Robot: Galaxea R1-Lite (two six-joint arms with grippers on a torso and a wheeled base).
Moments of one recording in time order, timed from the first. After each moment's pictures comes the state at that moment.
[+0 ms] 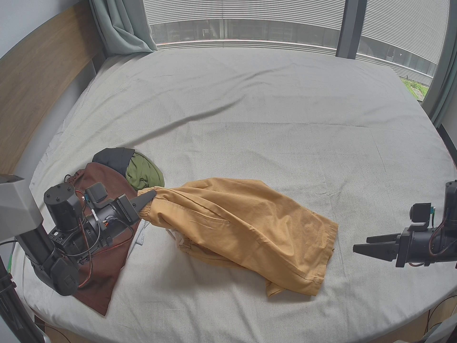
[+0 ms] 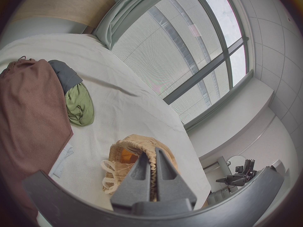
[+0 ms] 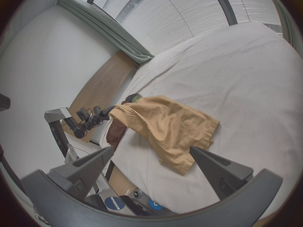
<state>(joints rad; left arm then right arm) -0.21 1.98 -0.36 -1.55 -0.38 -0.69 0.15 1.34 -0.35 -0.45 0.62 0.23</state>
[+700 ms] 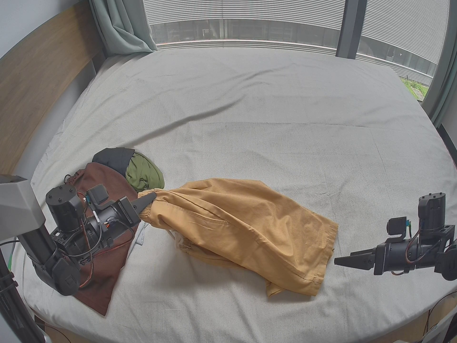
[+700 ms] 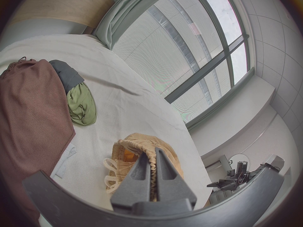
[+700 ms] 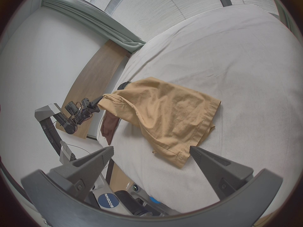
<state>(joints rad) -0.21 2.00 -0.36 -1.55 -0.38 -0.66 0.17 1.59 -0.29 -0.62 0.62 0.24</state>
